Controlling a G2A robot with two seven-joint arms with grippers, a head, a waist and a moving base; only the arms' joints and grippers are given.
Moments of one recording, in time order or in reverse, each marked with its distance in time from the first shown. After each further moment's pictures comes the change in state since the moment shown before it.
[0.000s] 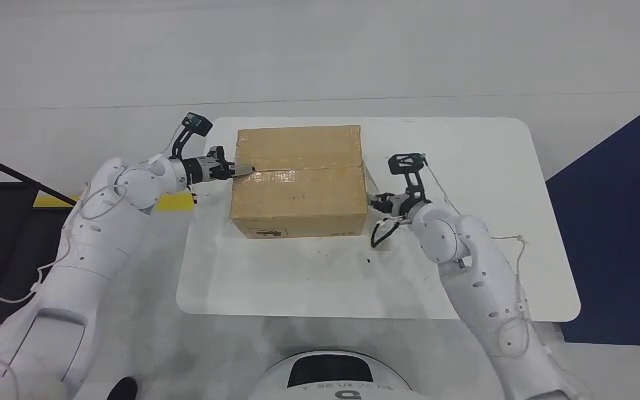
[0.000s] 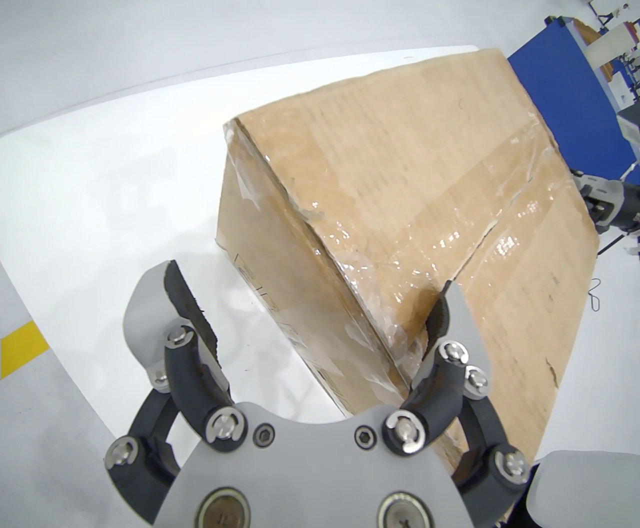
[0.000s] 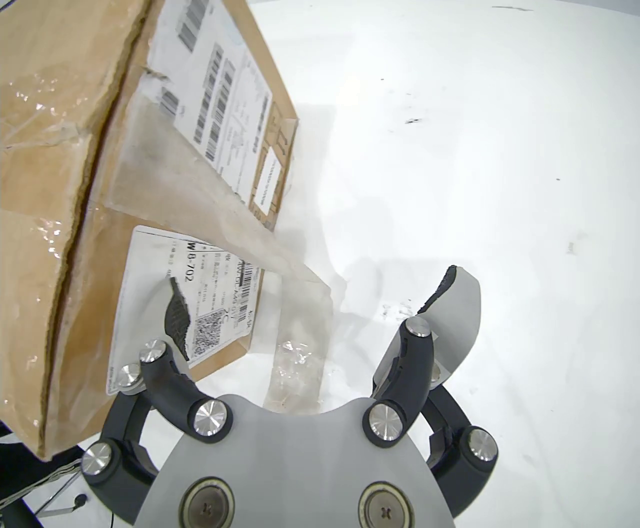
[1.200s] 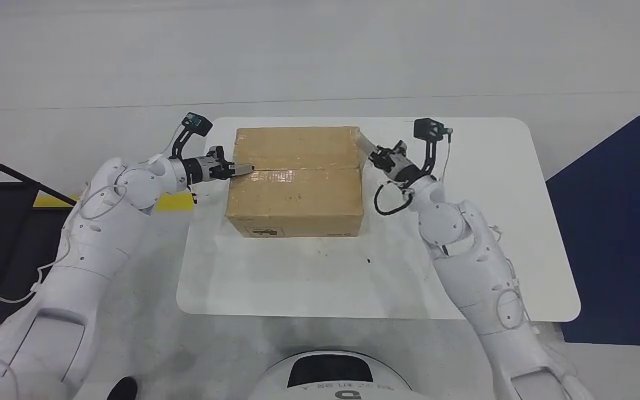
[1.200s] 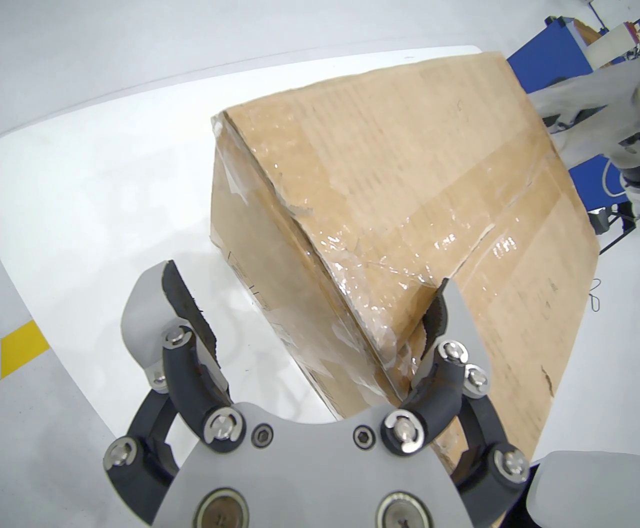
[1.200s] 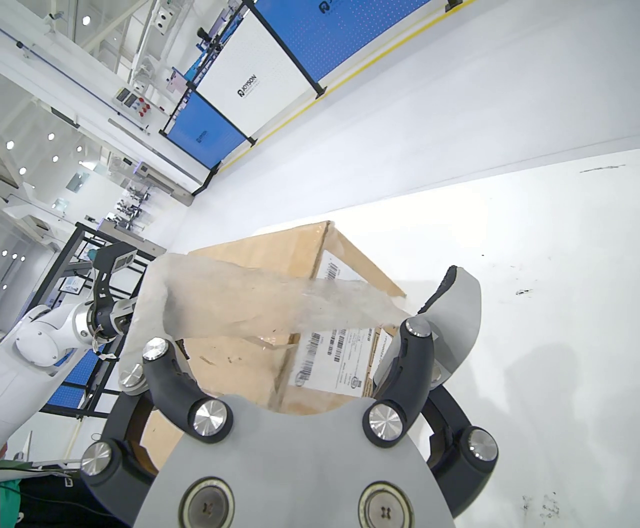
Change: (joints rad) left arm 0.000 0.000 0.000 0.000 0.000 0.000 0.000; right arm 0.072 -0.045 0.009 0.101 0.388 -0.128 -0.497
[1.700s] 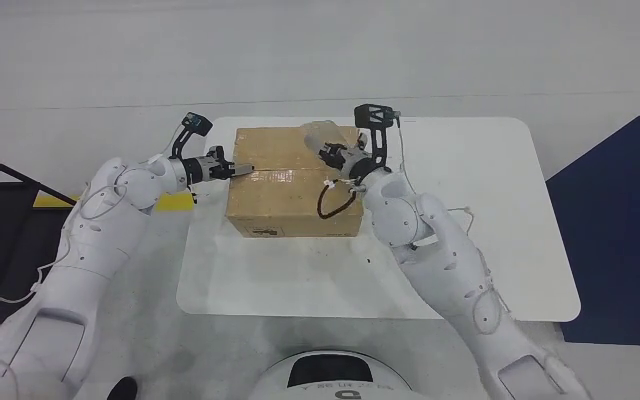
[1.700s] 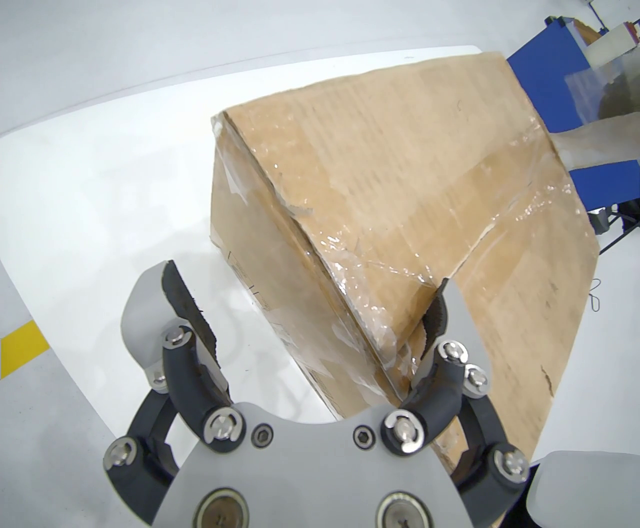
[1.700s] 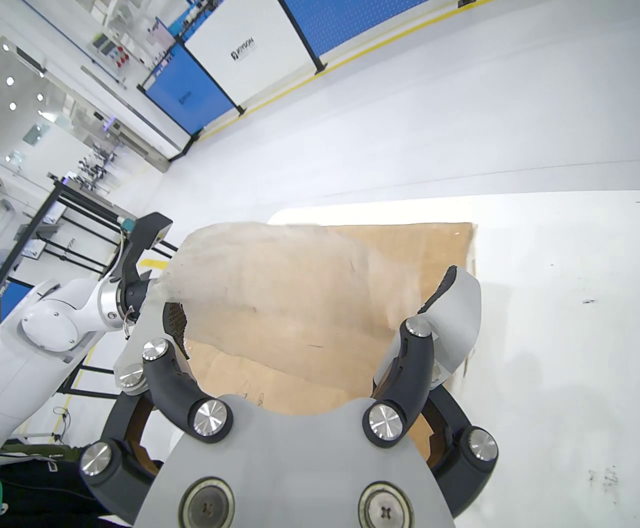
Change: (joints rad) left arm 0.000 0.000 0.000 0.000 0.000 0.000 0.000; right arm 0.160 -0.060 -0.284 -0.143 -0.158 0.378 0.155
